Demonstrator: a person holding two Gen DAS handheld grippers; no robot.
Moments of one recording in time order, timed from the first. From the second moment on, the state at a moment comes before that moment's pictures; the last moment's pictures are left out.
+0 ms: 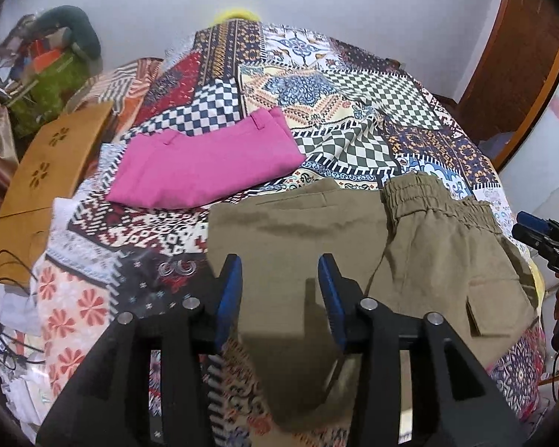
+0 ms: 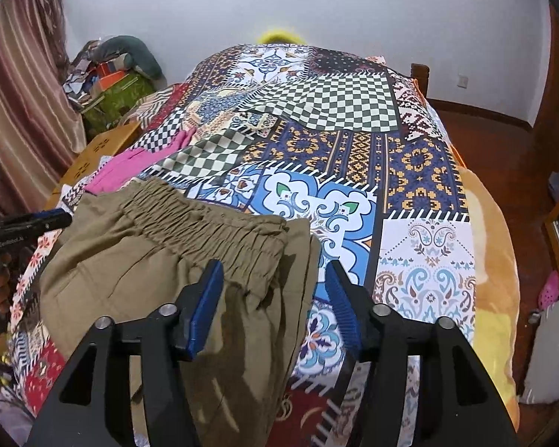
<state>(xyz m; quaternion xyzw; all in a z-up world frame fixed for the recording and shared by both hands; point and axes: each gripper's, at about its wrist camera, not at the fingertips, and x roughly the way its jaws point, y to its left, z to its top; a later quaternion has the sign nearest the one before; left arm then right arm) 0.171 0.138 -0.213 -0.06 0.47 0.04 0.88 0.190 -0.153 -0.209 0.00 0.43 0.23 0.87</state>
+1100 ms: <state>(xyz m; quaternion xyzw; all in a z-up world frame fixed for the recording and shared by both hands) 0.183 0.142 -0.268 -0.17 0.53 -0.02 0.83 0.208 -0.164 -0.266 0.12 0.52 0.28 0.80</state>
